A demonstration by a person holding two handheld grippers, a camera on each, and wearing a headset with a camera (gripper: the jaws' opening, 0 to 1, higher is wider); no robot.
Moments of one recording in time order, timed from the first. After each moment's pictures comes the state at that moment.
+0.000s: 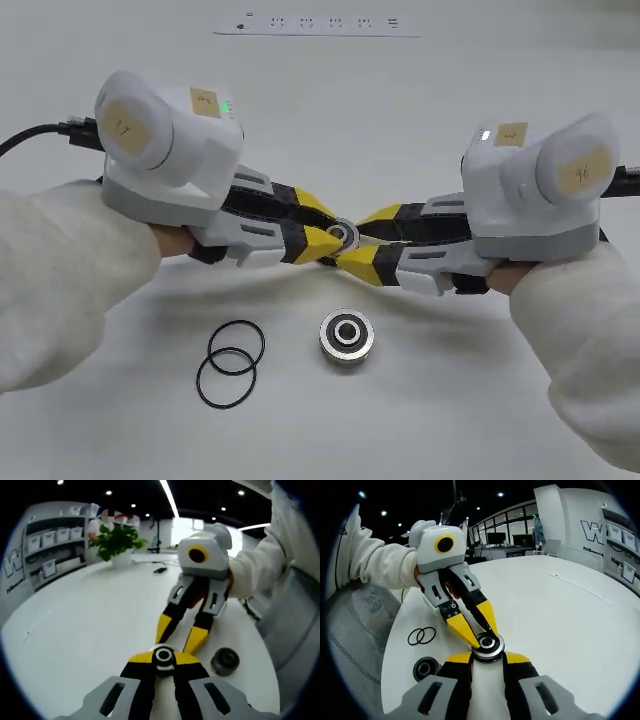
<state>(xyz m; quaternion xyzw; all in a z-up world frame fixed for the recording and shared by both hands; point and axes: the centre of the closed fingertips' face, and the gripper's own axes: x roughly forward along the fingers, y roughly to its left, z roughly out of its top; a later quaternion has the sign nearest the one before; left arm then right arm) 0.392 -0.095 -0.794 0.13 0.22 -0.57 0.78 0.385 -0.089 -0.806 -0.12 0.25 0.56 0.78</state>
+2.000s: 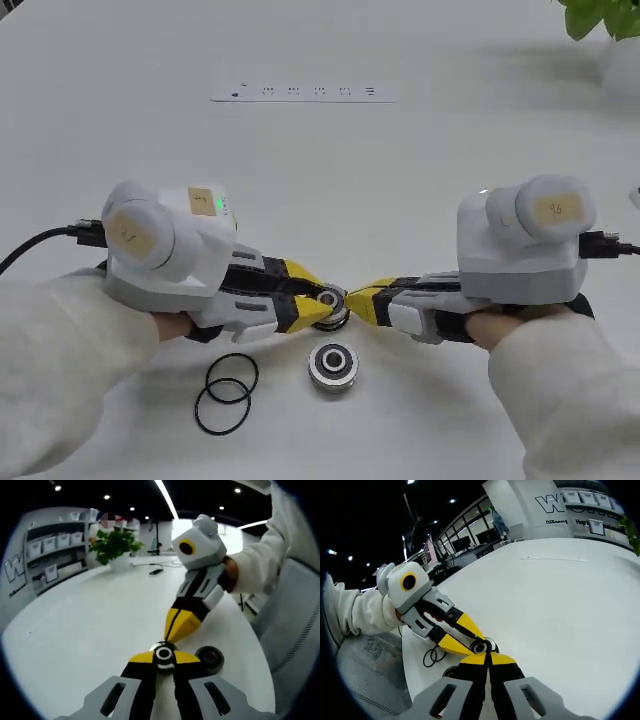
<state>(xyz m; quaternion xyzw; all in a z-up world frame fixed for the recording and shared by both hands) 0.365 -0.097 -0.792 0.14 0.20 -0.57 0.79 0.370 -0.104 -0.795 0.03 0.34 0.45 0.82</state>
